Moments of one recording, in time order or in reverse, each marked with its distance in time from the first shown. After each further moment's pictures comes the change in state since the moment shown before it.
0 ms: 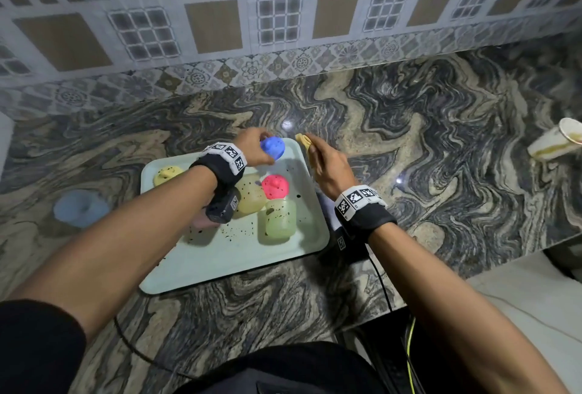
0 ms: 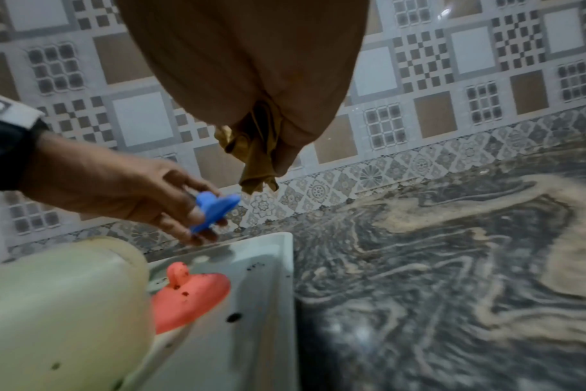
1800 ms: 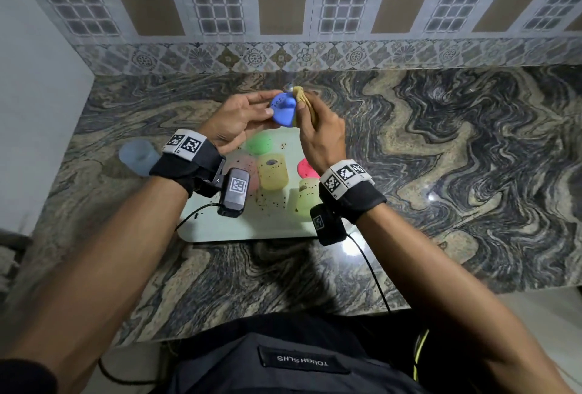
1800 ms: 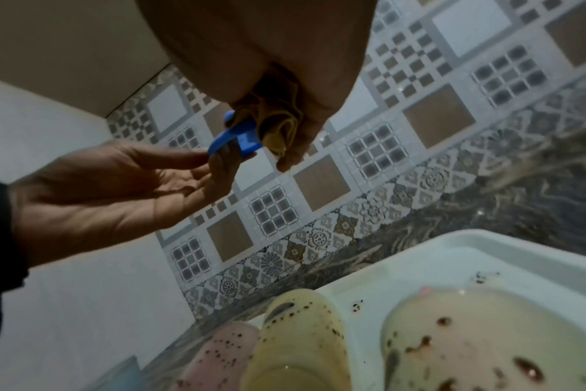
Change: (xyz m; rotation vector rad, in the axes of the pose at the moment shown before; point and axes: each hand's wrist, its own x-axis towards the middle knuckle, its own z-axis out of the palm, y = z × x) left_hand -0.133 -0.001 -0.075 -1.235 0.036 0.080; right_hand -0.002 -0.111 0.044 0.201 0.181 -0.161
